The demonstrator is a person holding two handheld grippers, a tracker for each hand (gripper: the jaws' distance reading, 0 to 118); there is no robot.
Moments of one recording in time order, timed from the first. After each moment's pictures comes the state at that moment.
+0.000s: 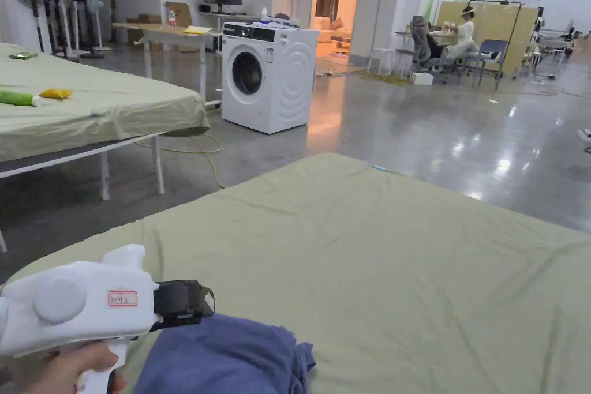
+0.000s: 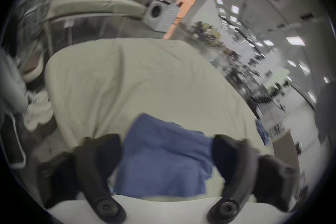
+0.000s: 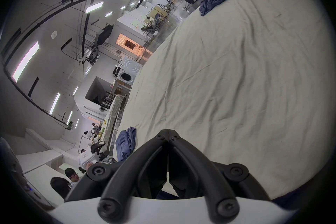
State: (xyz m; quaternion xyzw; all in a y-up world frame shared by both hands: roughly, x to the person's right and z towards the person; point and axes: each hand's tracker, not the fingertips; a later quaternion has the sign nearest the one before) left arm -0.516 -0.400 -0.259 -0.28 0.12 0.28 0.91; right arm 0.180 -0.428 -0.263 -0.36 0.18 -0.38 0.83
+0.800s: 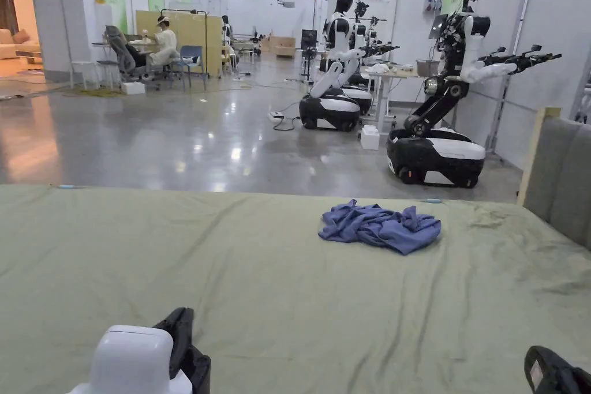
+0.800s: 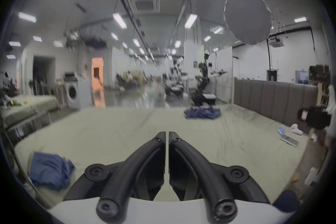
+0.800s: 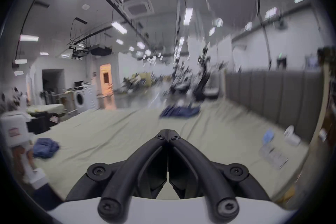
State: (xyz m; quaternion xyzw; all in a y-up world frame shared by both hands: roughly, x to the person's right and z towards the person) left arm -0.051 -0.363 -0.226 -0.01 -0.04 -0.03 1.00; right arm 0.285 -0.362 -0.156 0.01 -0.06 0.00 1.00
